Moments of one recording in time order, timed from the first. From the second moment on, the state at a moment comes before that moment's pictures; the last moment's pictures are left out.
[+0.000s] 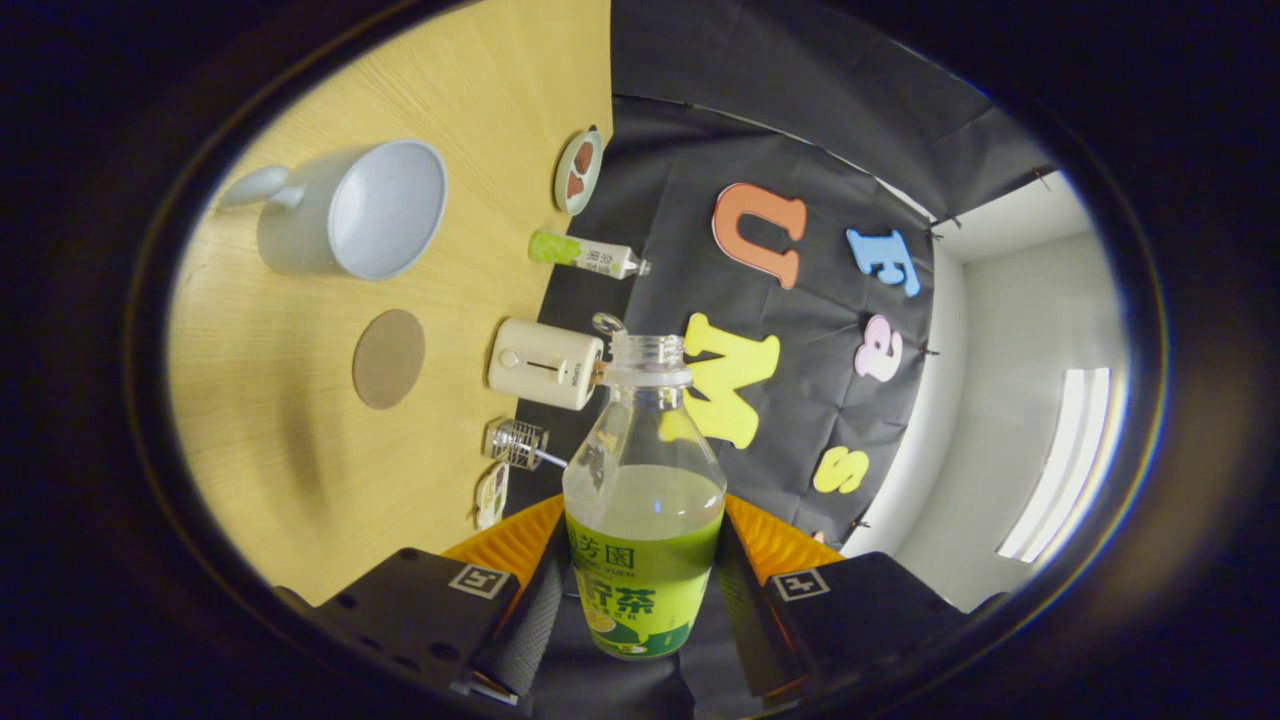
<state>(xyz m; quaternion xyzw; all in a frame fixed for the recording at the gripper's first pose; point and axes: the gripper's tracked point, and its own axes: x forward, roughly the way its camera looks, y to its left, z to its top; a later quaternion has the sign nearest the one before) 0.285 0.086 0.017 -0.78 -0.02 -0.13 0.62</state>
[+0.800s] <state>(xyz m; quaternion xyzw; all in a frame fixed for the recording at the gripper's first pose) 0.279 0.090 0.025 -0.81 -0.04 -0.14 0.57</state>
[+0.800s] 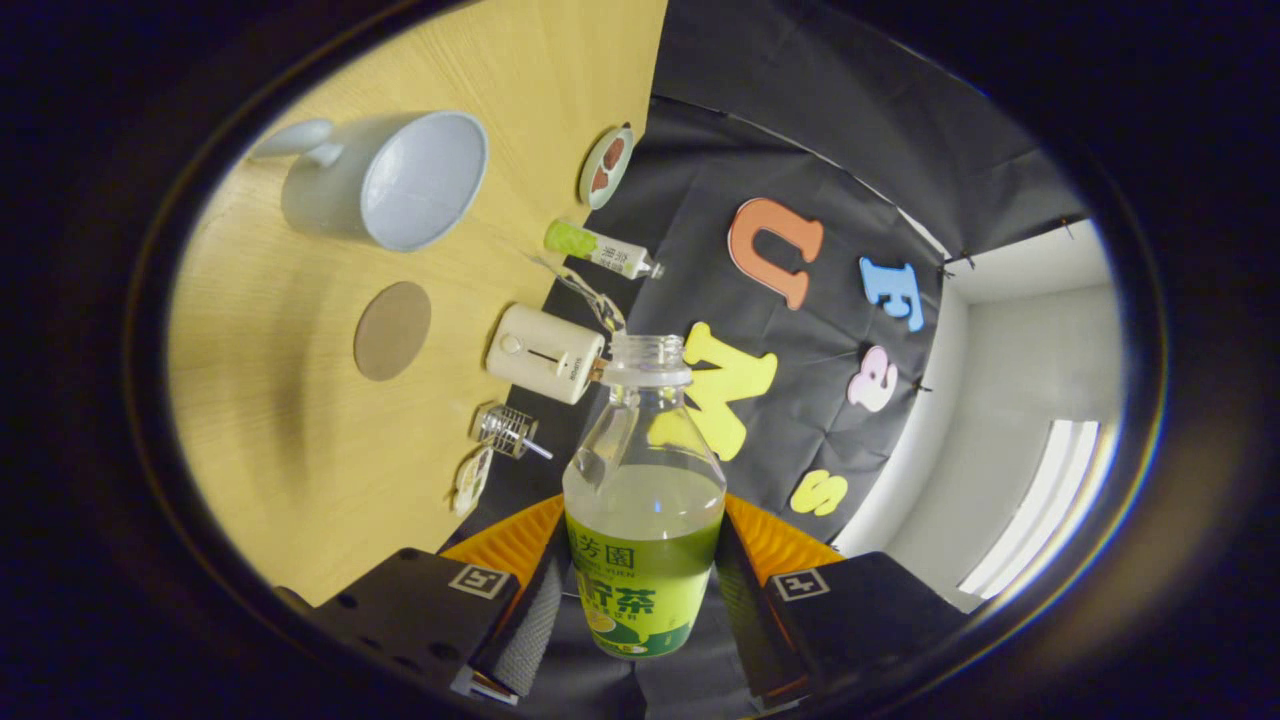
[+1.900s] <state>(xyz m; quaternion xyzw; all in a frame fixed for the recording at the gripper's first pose) 0.266 0.112 0.064 -0.85 -0.10 -0.19 0.49</state>
